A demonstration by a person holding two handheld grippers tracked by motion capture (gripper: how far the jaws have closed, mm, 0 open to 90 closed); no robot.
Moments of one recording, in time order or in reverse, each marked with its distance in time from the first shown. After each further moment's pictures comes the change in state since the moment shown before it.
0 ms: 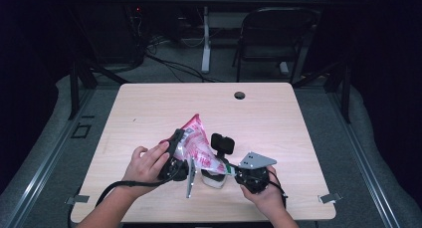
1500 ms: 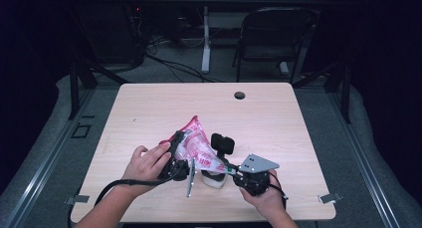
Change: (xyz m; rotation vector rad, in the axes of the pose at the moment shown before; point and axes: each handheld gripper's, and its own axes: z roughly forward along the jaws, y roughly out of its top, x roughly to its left) left arm -0.003 -0.001 0.004 0.024 -0.050 0.060; right arm 0.009 0.005 -0.009 -0.071 0.011 -0.033
